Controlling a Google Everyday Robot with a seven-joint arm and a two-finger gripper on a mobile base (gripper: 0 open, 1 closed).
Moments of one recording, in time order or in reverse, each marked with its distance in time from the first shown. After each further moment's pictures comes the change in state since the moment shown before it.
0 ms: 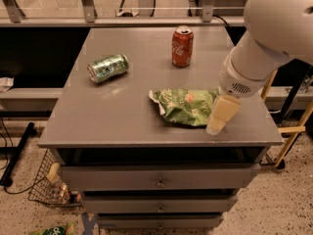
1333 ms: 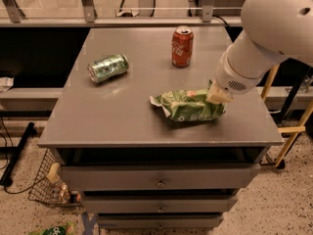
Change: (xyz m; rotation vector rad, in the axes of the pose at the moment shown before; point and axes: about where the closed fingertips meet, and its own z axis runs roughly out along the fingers) arm -0.015 -0.010 0.008 0.017 -0.048 -0.033
